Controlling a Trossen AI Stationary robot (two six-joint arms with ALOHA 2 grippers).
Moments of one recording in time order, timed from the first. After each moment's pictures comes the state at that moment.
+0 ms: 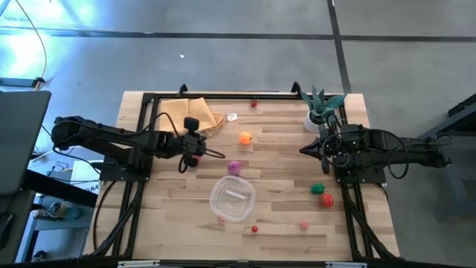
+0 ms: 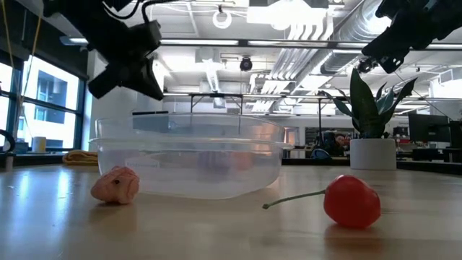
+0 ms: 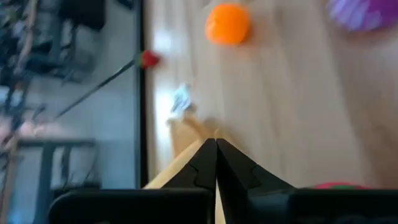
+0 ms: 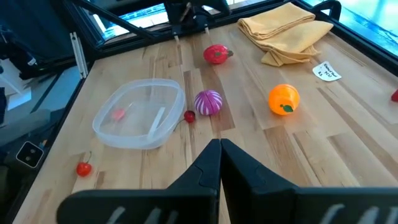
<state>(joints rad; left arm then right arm) 0.08 1.15 0.66 -0.35 -0.61 0.51 -0.07 0.44 0.49 -0.45 -0.06 0.21</state>
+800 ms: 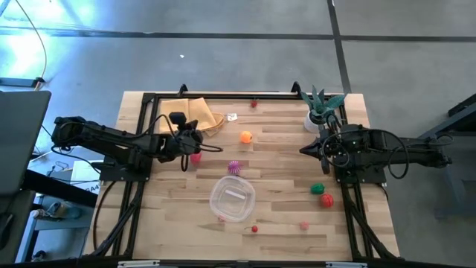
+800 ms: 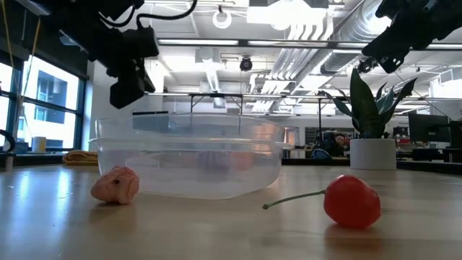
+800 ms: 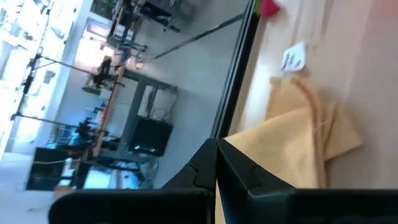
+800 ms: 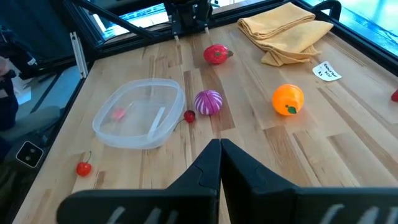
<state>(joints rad) 0.08 1.15 0.56 -0.13 -1.04 0.43 -0.07 0.44 0.49 -0.45 -0.06 0.21</state>
